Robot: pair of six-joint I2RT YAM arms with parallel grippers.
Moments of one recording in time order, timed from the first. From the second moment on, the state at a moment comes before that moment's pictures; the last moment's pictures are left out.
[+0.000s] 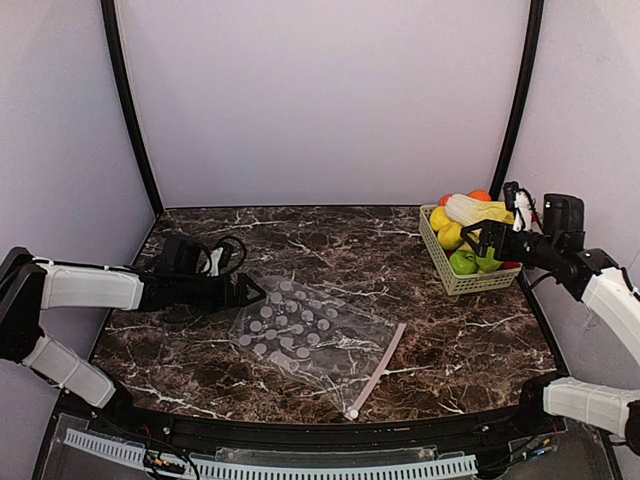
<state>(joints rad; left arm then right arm) -0.49 1.39 0.64 0.03 0.38 -0.54 0.12 0.88 0.77 -0.33 -0.35 0.23</state>
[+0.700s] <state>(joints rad) -0.54 1.55 0.76 0.01 0.25 -0.54 0.15 0.94 0.79 -0.33 -0.37 0.23</state>
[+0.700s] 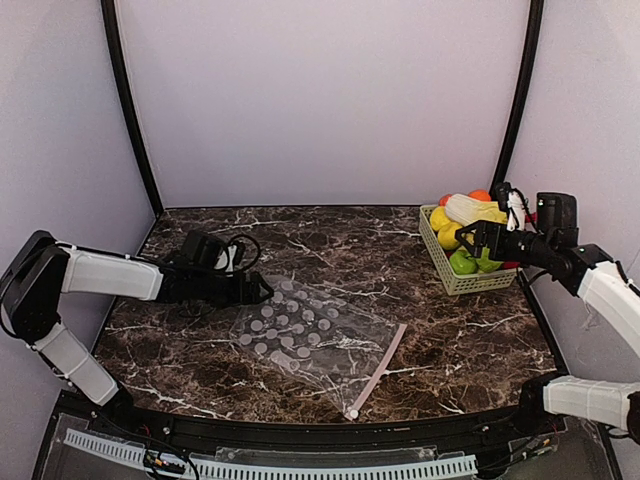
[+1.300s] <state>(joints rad) -0.54 1.60 0.76 0.00 0.22 -0.56 0.15 0.94 0.79 -0.34 -0.37 0.21</state>
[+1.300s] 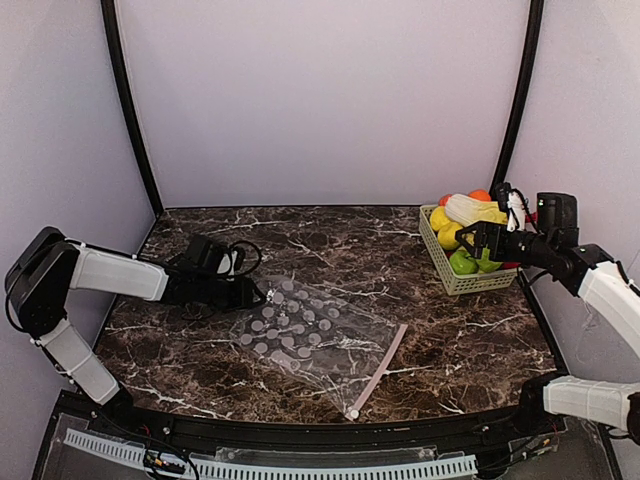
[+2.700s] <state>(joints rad) -0.55 1.23 1.02 -0.25 0.79 -0.17 0.59 1.46 1.02 -0.29 -0.80 0.05</state>
